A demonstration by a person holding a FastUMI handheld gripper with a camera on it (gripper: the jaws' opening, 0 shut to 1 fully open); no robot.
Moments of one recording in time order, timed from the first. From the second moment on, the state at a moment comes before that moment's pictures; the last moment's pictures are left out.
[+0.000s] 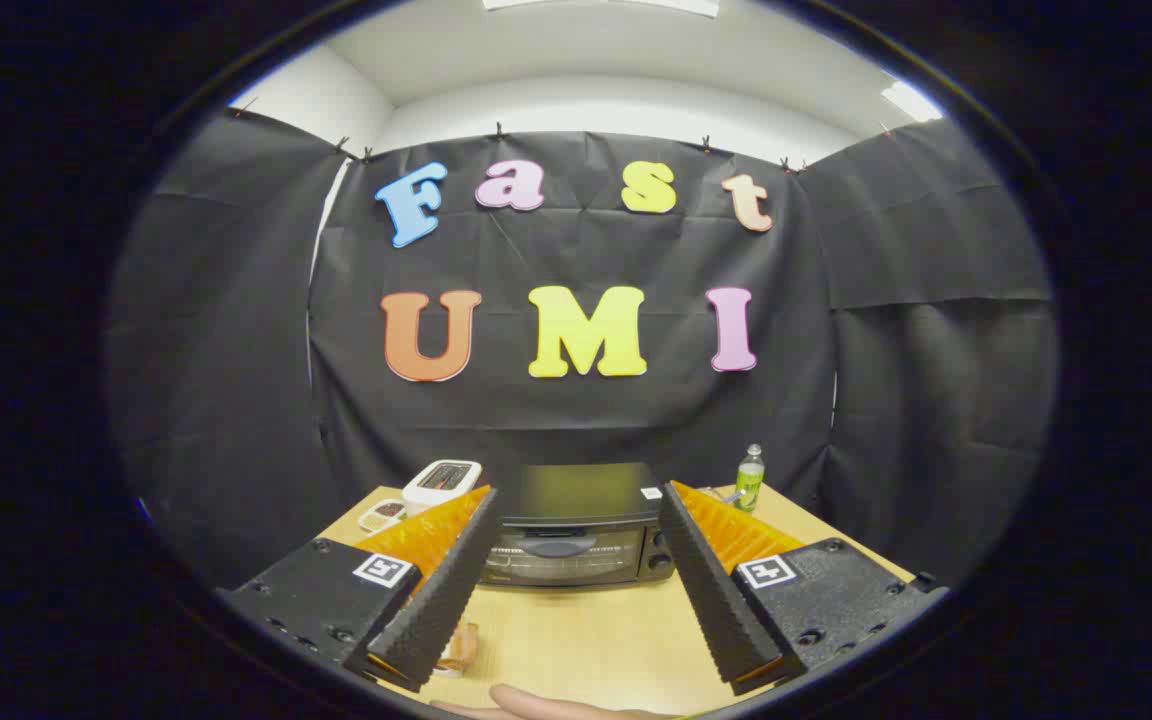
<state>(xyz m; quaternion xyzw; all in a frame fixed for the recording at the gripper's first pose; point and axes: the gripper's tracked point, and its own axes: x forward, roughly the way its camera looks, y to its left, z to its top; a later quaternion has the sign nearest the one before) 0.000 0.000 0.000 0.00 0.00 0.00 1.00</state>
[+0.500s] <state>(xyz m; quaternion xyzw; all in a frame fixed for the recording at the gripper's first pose) 0.019 -0.021 -0.017 0.01 0.02 -0.02 1.00</state>
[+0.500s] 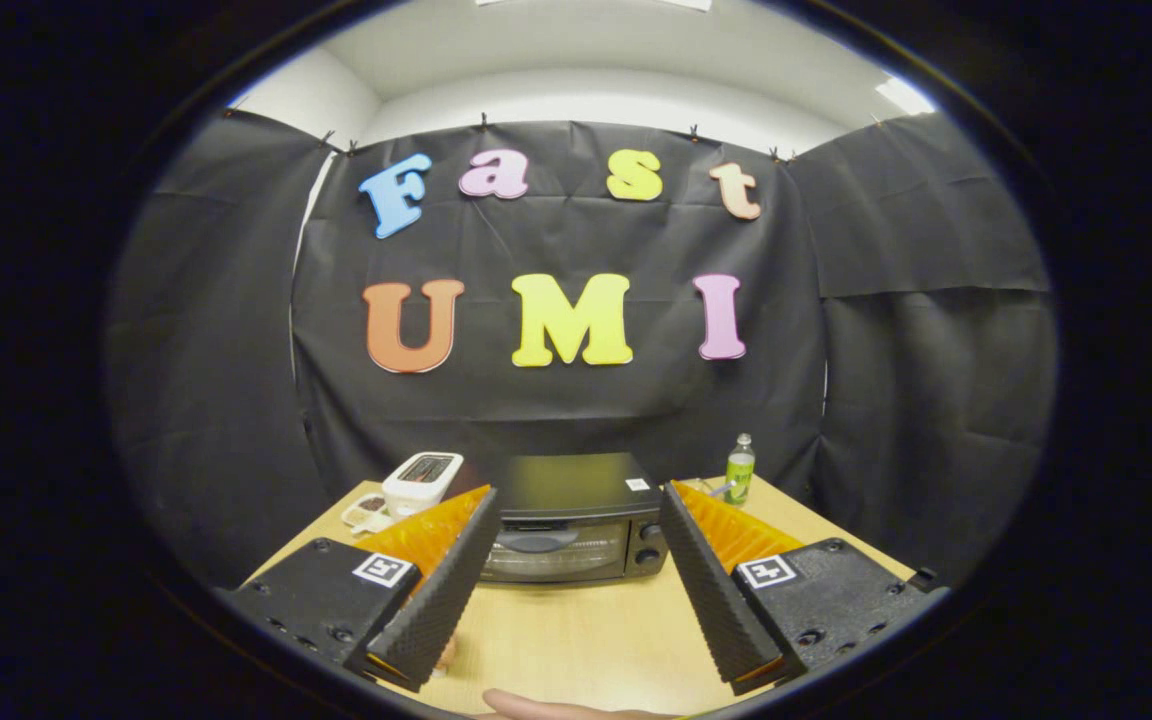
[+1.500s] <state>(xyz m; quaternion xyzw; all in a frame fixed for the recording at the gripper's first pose) 0.215 0.019 -0.111 -0.03 0.05 0.02 1.00</state>
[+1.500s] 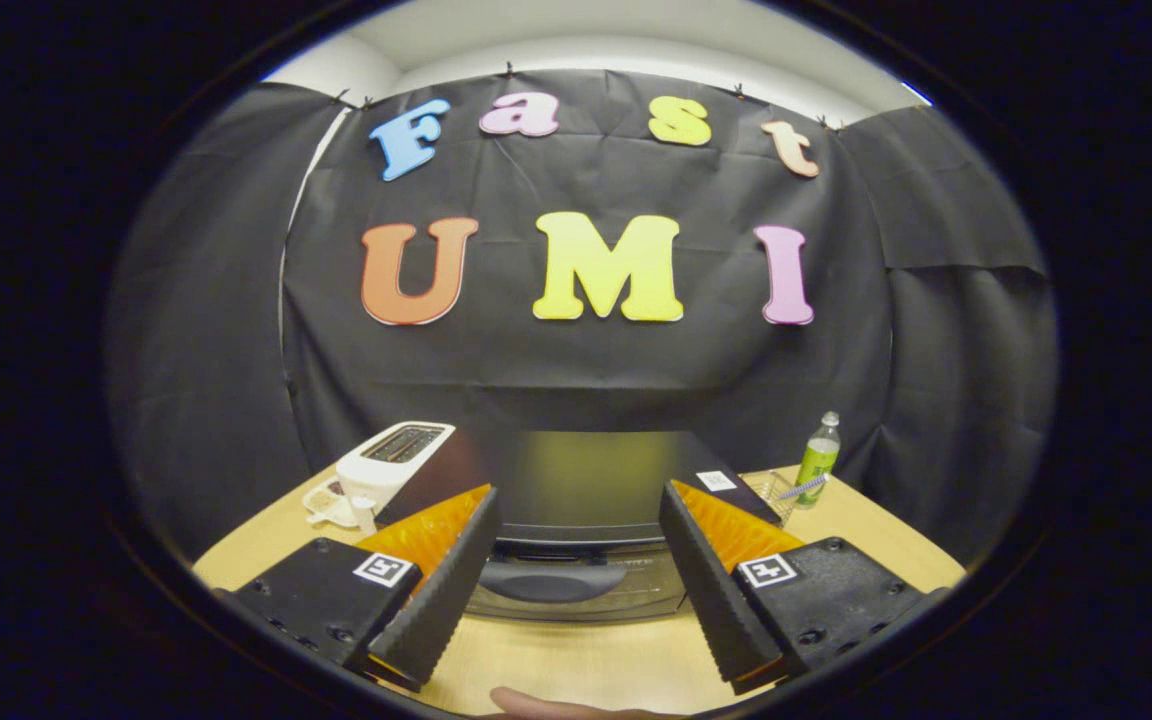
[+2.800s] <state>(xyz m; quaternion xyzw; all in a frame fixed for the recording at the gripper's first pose) 0.120 -0.002 -0.276 -0.01 0.17 0.03 0.99</state>
